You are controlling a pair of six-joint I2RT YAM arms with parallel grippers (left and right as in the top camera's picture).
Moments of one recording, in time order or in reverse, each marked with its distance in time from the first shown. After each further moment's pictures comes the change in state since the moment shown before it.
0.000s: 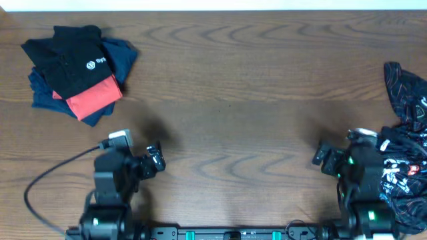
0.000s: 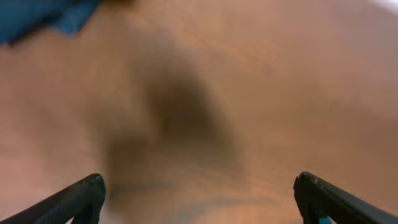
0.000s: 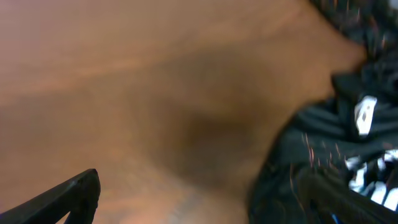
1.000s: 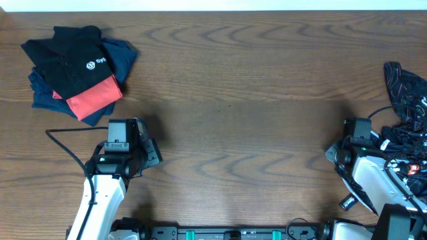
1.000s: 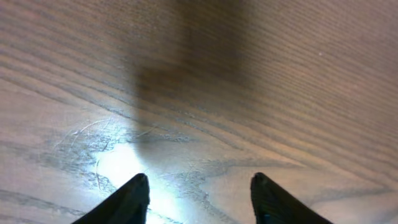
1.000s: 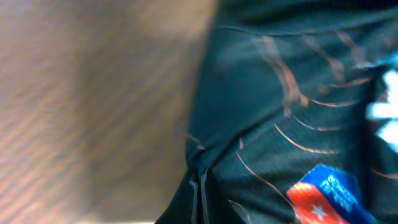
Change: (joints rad) left arm 0.000 0.532 0.179 -0.116 0.017 -0.016; right arm -0.178 0.756 0.077 0.179 0.008 0.266
